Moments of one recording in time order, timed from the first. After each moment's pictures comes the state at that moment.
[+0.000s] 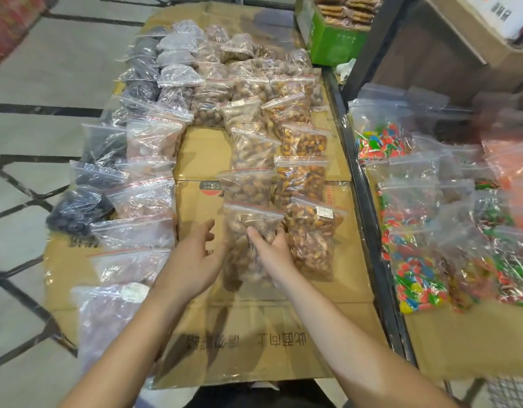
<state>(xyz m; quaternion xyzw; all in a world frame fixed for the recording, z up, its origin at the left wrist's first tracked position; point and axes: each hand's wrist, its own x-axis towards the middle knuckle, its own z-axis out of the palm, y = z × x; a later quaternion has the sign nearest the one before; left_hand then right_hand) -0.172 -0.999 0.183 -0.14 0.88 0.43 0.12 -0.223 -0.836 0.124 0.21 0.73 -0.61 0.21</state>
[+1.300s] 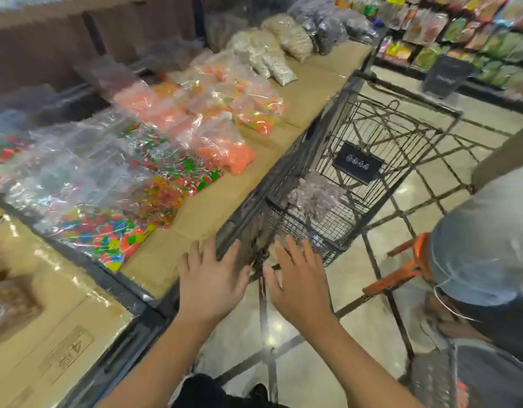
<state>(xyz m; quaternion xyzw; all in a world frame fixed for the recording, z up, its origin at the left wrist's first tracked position) 0.041 -0.513 0.171 0.44 0.89 0.06 0.06 0.184 -0.402 0.169 0.37 0.92 -0.13 -0.04</state>
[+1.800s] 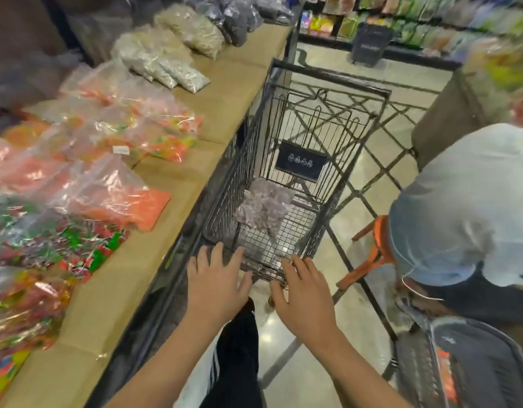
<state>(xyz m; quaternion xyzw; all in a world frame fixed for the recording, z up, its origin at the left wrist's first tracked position) 0.046 -0.271 0.127 0.56 0.83 0.02 0.08 0.223 -0.219 0.120 0.51 0.85 -0.13 -0.05</state>
